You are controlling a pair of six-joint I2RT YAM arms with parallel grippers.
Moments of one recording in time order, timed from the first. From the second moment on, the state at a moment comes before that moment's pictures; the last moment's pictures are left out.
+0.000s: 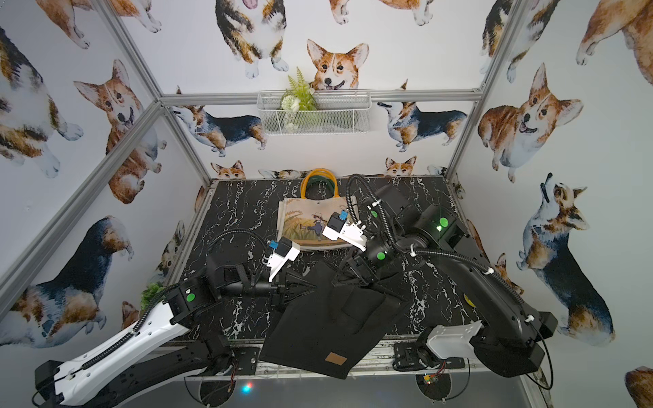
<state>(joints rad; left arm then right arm) -0.91 0.82 0.84 -0.33 0.65 -0.40 0.84 1.27 1.73 -1.41 -0.79 -0.02</state>
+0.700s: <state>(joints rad) -0.92 0.83 0.84 -0.34 0.65 -0.44 0.92 1.32 1.67 -1.27 -0.65 0.01</state>
